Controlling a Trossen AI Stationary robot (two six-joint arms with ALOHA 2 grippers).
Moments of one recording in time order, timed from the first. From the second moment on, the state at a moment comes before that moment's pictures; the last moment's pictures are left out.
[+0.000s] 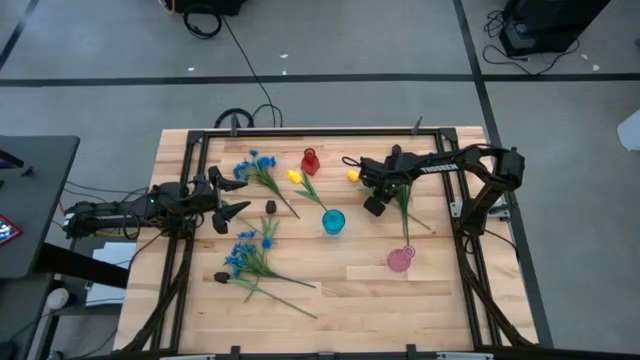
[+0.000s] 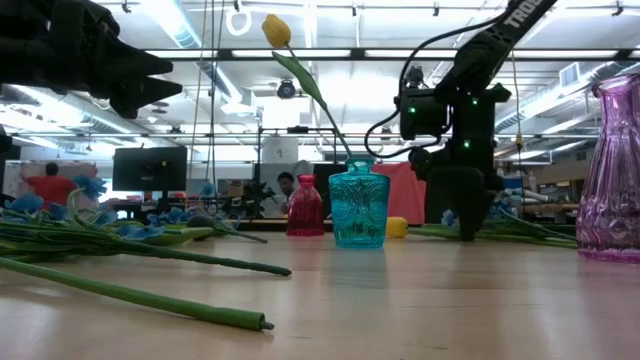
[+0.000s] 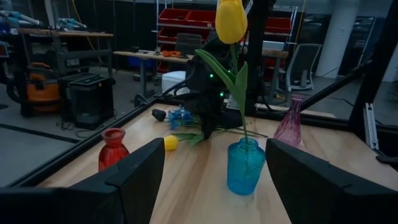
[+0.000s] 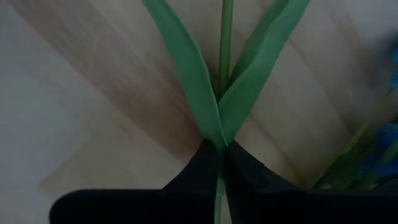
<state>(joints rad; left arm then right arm) 0.06 0.13 0.13 0.03 -0.17 -0.09 -0.38 1.68 0.91 -0.71 0.06 0.31</state>
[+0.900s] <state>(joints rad) 0.06 0.17 0.02 0.20 -0.04 -0.25 -0.23 1.21 1.02 -0.16 0.08 0.18</state>
